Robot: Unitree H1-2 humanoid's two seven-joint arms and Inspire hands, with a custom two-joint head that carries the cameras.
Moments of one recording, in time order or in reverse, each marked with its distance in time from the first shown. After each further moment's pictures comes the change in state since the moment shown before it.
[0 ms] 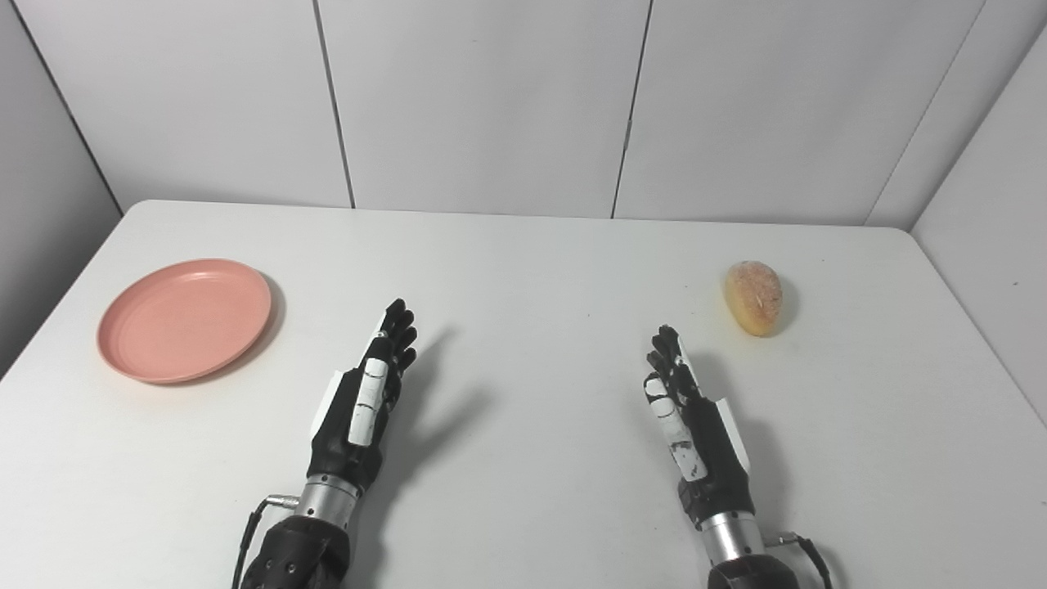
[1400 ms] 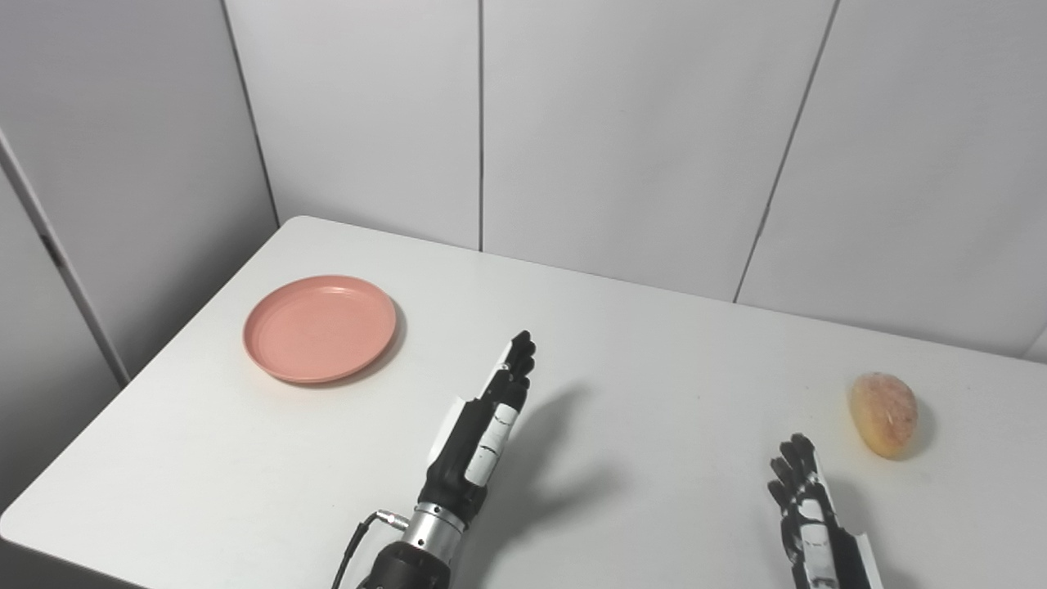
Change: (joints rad) left arm 0.004 -0.082 -0.052 0.053 0.156 -0.159 0.074; right arm 0.045 -0.070 -0.037 -0.021 0.114 -0.062 0.072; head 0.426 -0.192
